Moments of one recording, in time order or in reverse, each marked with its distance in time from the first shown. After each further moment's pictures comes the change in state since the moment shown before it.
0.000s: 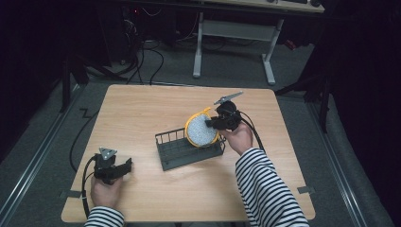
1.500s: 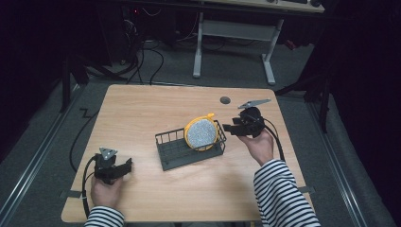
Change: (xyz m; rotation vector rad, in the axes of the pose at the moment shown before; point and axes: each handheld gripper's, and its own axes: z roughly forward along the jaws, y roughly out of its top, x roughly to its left) left arm -0.001 0.000 0.000 0.001 0.005 0.005; right arm -0.020 -0.041 -0.055 -0.079 -0.083 0.071
